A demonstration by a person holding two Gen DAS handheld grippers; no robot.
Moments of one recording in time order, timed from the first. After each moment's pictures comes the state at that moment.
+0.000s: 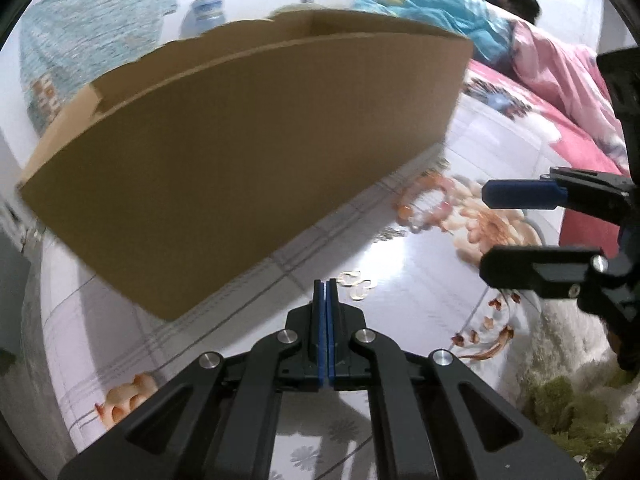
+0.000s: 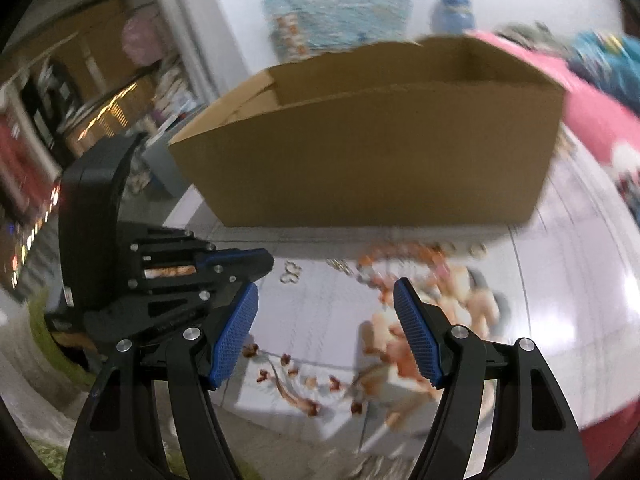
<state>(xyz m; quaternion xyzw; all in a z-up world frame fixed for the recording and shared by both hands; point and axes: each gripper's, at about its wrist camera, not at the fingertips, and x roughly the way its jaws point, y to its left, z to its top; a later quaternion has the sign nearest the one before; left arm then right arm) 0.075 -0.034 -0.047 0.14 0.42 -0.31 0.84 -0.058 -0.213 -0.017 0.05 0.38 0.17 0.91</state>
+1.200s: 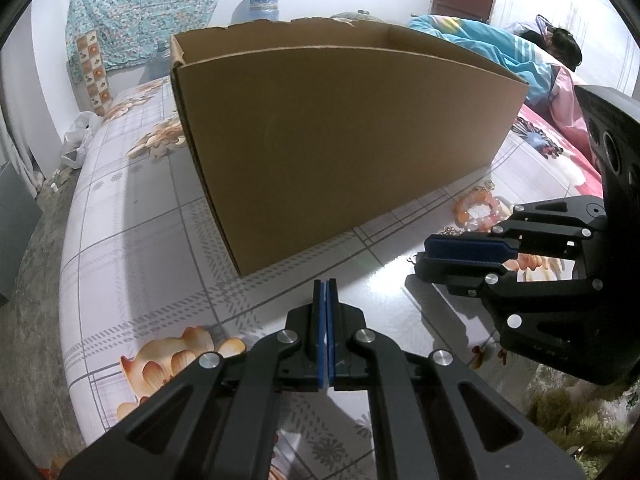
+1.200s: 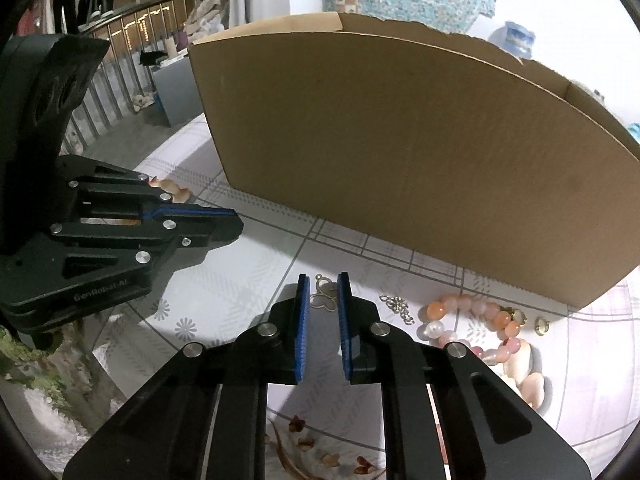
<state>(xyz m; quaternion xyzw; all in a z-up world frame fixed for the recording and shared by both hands) 0.080 0.009 -0.051 0.07 0.43 -0.26 0.86 -0.017 -0.150 -0.049 -0.10 0.40 0.18 0.89</state>
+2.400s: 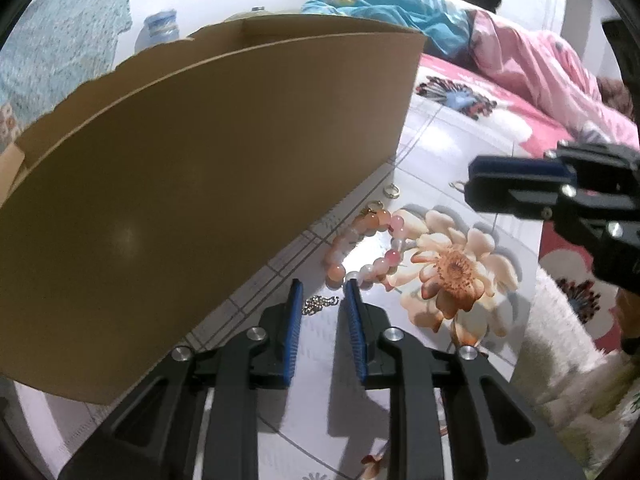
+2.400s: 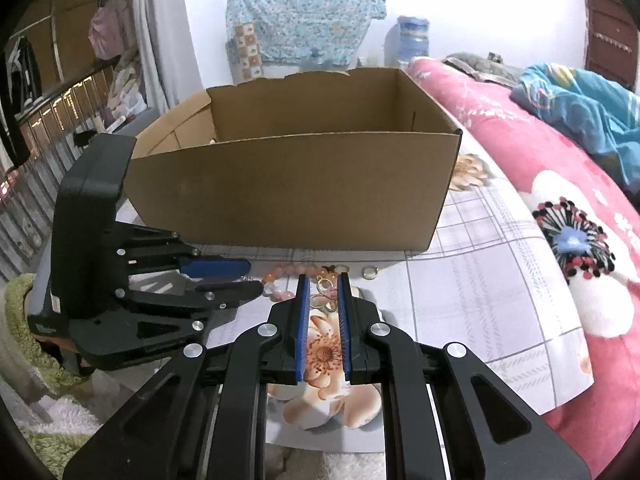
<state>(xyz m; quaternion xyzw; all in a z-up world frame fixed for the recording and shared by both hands) 0.083 -0.097 -0.052 0.17 0.40 -0.38 0.81 -0.075 -0.241 -0.005 0.01 0.36 0.05 0.93</state>
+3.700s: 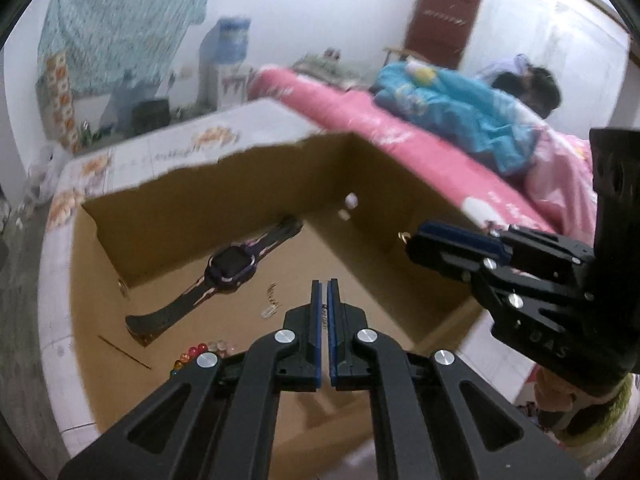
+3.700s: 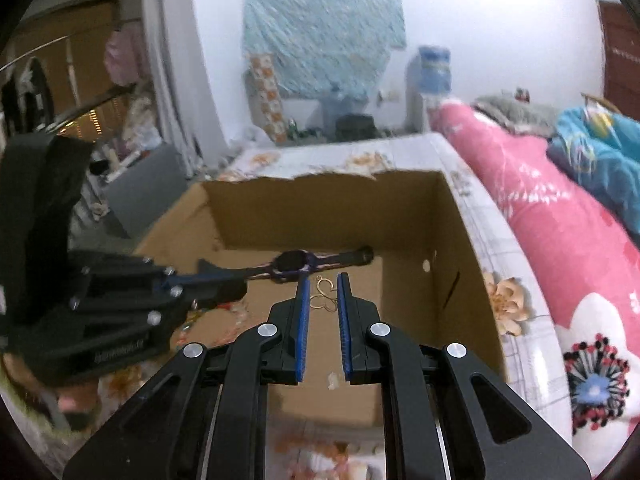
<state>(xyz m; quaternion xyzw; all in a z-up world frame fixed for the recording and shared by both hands) 0.187 -0.079 0.039 0.03 0.41 -0.31 0.86 0.053 -0.242 0.055 0.03 0.32 0.08 0.95</state>
